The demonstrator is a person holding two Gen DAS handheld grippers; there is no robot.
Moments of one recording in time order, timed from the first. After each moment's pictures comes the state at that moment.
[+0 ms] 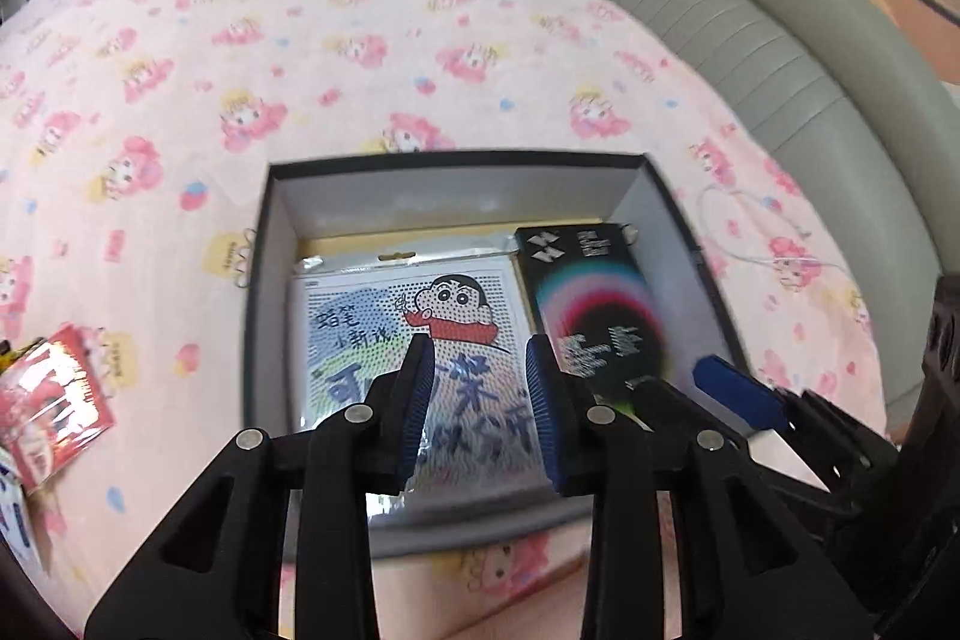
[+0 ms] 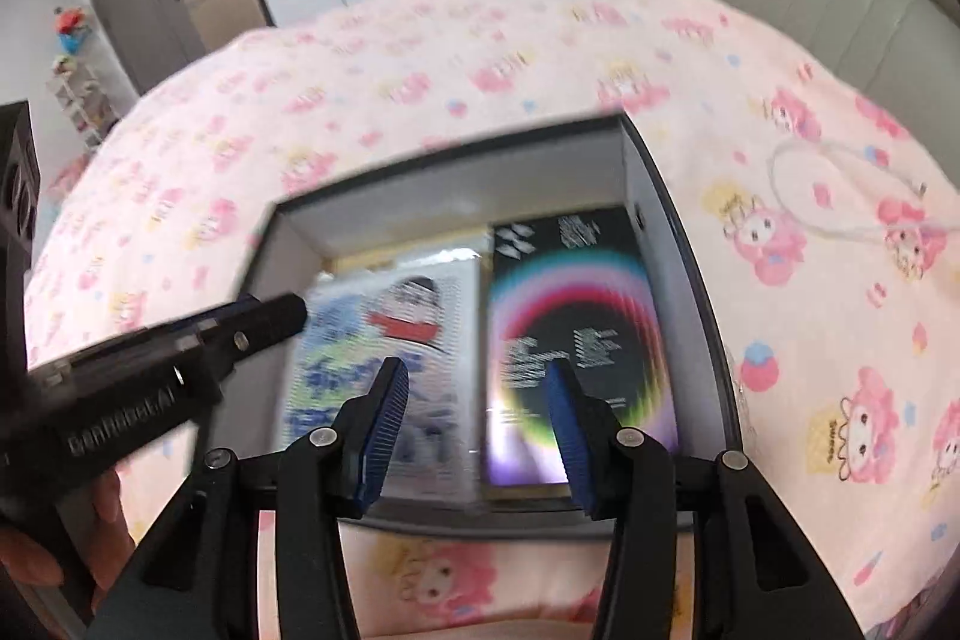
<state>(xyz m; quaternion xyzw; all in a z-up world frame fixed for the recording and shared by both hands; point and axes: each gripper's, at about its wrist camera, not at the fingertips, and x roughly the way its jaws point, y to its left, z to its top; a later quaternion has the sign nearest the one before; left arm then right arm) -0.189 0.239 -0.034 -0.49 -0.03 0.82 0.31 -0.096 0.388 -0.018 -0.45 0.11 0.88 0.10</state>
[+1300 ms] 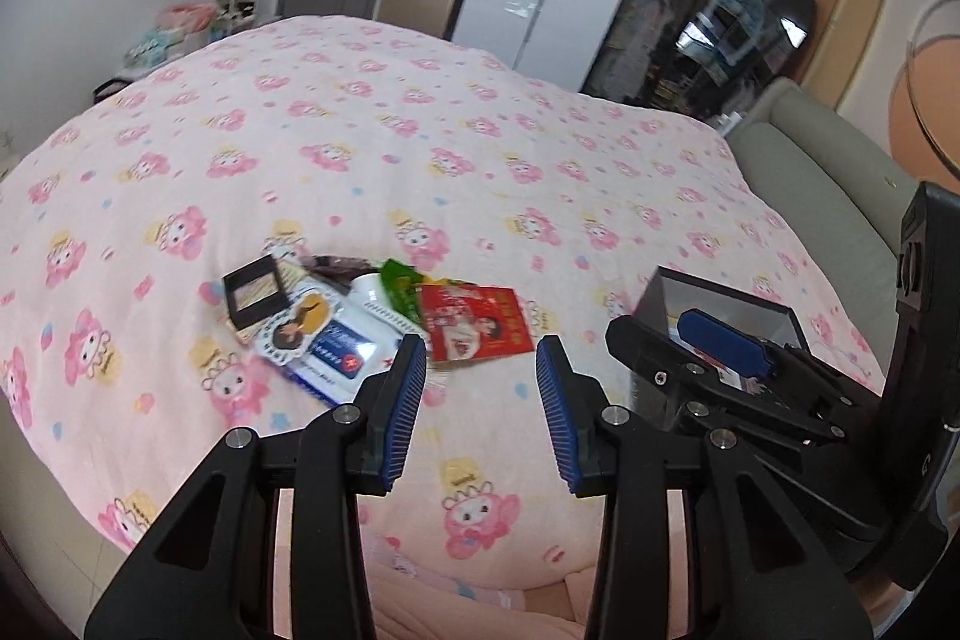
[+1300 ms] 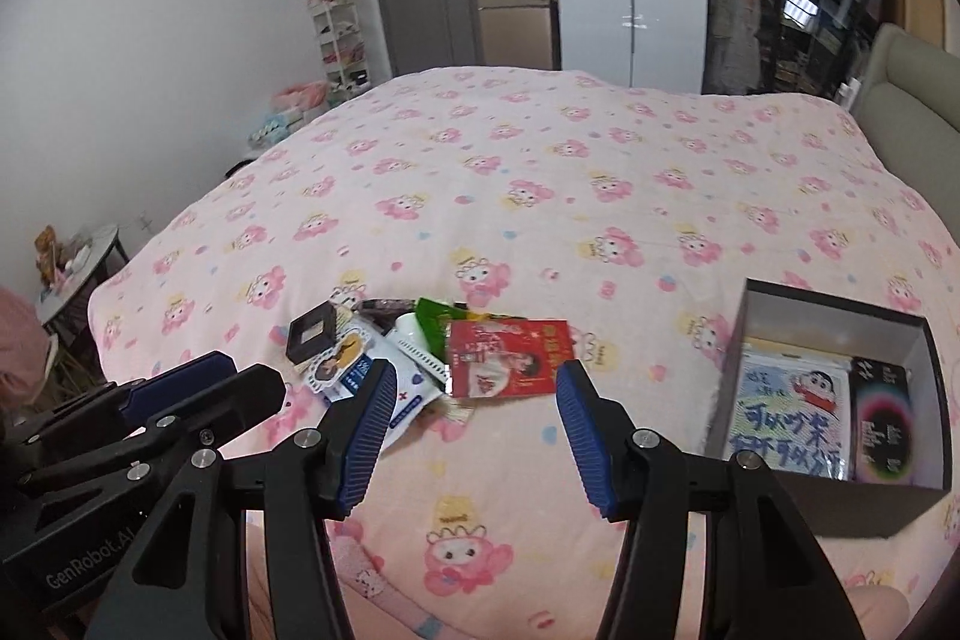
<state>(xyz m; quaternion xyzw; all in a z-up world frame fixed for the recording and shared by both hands) -0.042 -0.115 0.018 -0.37 -0.15 0.91 0.06 -0.067 0.046 0.029 -0.37 -0.01 0.92 -0.15</state>
